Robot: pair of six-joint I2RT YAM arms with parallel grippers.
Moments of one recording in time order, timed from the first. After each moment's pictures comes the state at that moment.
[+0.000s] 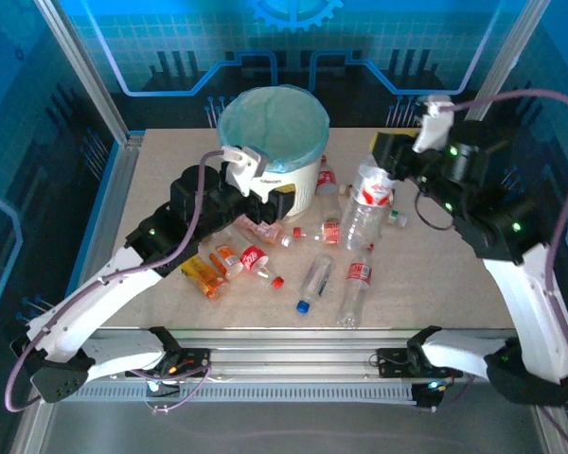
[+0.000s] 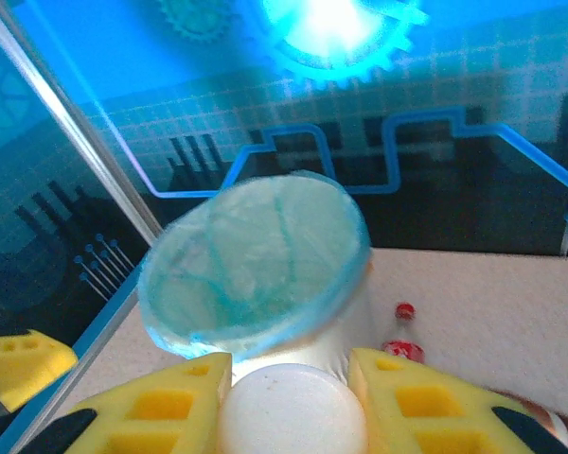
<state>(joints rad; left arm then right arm) -0.71 1.12 1.25 -0.32 -0.04 -0.10 0.55 1.20 1.82 -0.85 0.13 0.32</state>
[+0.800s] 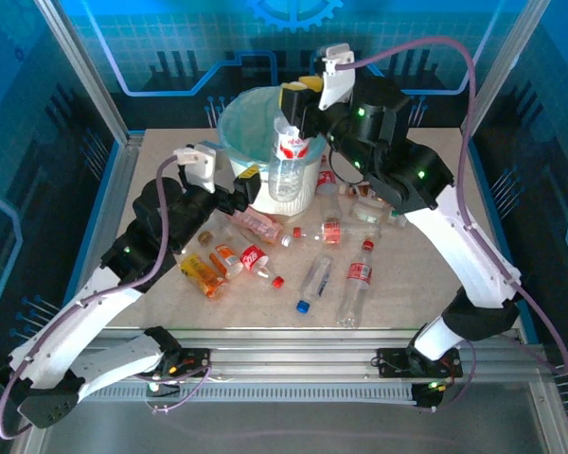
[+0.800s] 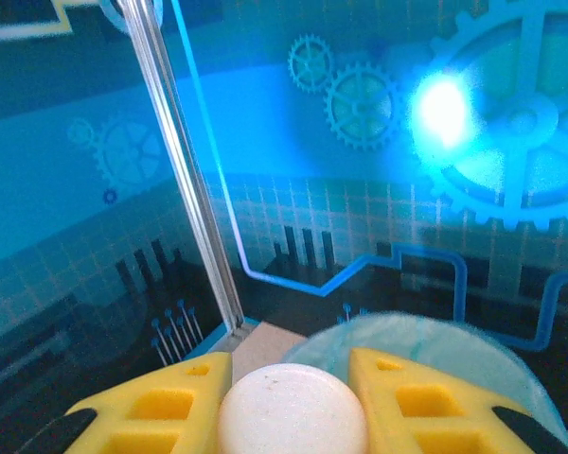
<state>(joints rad) -0.63 0.95 1.12 -0.19 -0.22 -0.07 0.81 1.60 2.18 -0.57 0.25 0.16</state>
